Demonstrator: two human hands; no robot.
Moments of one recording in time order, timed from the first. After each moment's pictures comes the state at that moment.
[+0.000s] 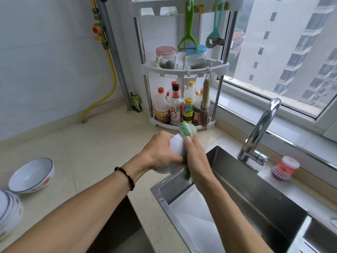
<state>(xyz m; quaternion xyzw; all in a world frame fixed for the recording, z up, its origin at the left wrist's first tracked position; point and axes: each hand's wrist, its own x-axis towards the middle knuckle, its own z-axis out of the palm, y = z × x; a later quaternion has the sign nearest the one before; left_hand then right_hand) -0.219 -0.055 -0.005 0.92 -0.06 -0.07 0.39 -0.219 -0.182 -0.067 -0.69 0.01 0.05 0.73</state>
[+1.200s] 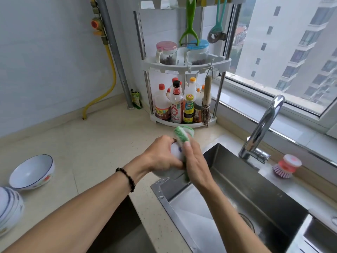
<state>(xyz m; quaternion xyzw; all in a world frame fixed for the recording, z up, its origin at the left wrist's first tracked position) -0.216 -0.053 -0.023 0.89 -0.06 -0.15 0.44 -0.229 -0.188 -0.080 -0.75 -0.07 0.01 0.65</state>
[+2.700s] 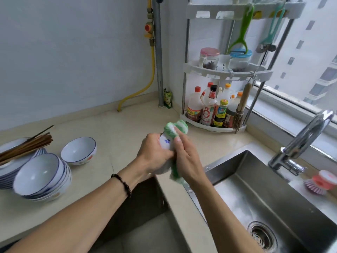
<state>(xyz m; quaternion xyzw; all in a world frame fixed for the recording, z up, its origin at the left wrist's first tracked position) -0.291 0.055 -0.013 0.83 0.12 0.03 0.55 -0.271 -0.060 -0.053 -0.73 -0.13 0.05 0.67</state>
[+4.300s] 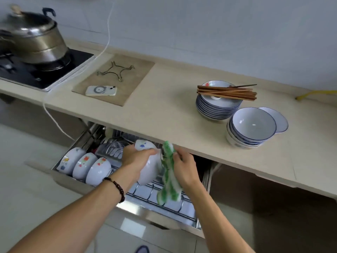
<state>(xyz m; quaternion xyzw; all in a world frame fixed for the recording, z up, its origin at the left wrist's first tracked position) -0.752 0.474 -0.136 0.45 0.62 0.26 0.59 -0.643 0.377 -0.143 -0.77 -0.31 0.35 0.44</state>
